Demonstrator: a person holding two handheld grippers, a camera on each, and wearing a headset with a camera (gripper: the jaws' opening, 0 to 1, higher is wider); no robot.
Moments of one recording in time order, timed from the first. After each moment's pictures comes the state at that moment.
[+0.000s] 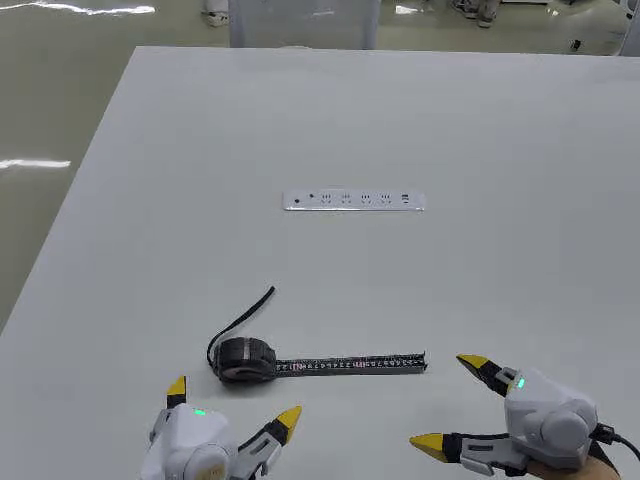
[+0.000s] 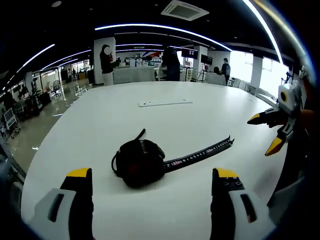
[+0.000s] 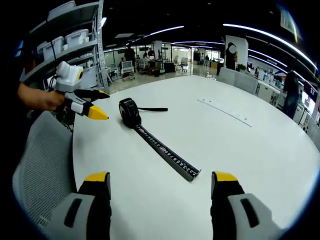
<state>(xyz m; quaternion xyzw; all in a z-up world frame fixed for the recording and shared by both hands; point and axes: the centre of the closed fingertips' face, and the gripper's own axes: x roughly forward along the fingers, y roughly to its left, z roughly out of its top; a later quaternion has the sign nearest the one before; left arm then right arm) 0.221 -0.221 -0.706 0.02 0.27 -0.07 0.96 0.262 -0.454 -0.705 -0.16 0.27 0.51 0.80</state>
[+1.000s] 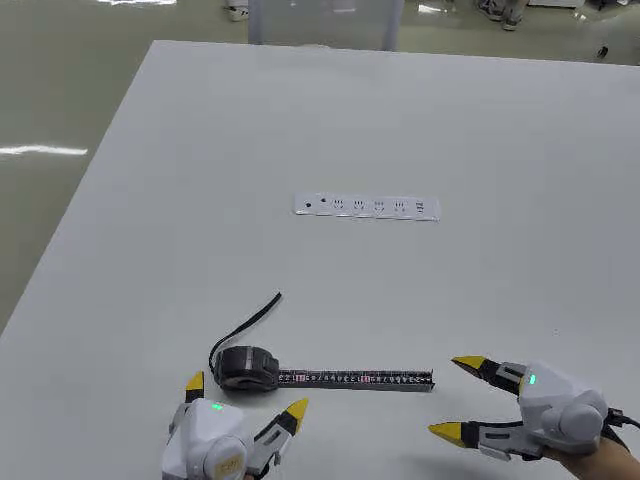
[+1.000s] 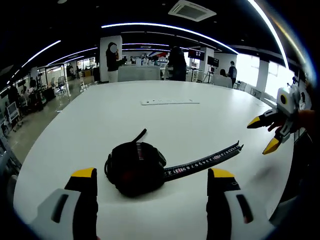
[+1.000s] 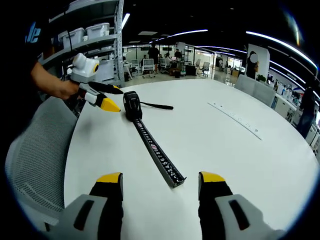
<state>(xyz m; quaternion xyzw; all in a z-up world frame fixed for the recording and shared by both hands) 0.252 -0.226 -0.725 0.00 0.27 -0.05 0.96 0.301 -0.459 -0.723 -0.20 0.24 0.58 0.75</state>
